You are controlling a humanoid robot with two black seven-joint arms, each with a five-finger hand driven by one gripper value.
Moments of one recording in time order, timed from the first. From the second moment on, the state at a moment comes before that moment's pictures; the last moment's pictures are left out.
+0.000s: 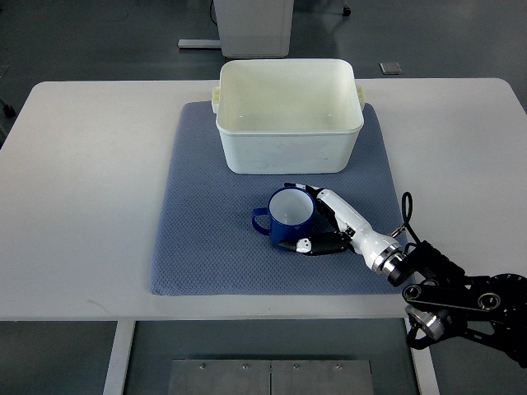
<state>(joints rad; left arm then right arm) 0.00 0.00 -0.10 -0.24 0.04 0.10 -0.12 0.85 -0.36 -0.13 1.30 -0.45 -0.46 0.56</state>
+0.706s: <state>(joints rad) 0.00 0.00 -0.10 -0.24 0.04 0.10 -0.12 0.87 -0.35 -0.16 1.31 -0.45 -0.46 0.57</state>
